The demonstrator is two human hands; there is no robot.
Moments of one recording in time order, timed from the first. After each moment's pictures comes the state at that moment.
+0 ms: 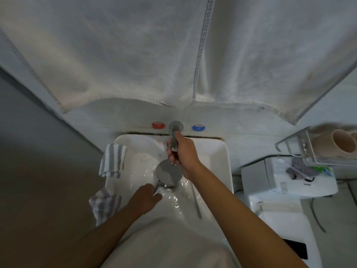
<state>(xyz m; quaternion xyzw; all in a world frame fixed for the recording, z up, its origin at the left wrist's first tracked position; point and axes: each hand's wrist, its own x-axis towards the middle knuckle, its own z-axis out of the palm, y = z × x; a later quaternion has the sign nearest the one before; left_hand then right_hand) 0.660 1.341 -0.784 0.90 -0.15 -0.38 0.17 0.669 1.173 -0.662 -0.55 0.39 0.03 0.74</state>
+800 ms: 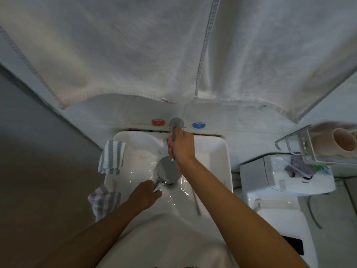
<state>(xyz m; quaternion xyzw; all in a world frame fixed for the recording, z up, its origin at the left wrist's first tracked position) 0.662 1.336 -0.778 0.90 -0.16 -0.39 0.15 0.686 1.183 -0.662 -0.53 0.43 -0.06 0.73</state>
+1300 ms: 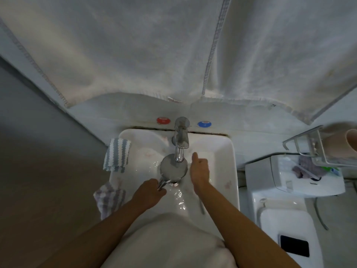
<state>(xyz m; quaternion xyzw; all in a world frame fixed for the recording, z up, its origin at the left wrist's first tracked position) 0.663 1.338 -0.781 0.89 -0.15 -0.38 0.18 0.629 1.168 -0.756 -0.61 0.57 0.00 0.55</state>
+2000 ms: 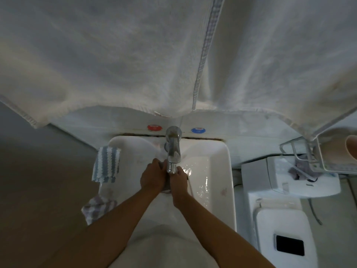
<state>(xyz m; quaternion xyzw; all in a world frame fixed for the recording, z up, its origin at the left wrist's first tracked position) 0.706 1.252 -0.773 0.93 -0.03 -0.30 0.22 0.647 1.200 -0.792 -0.54 0.53 0.03 0.65</state>
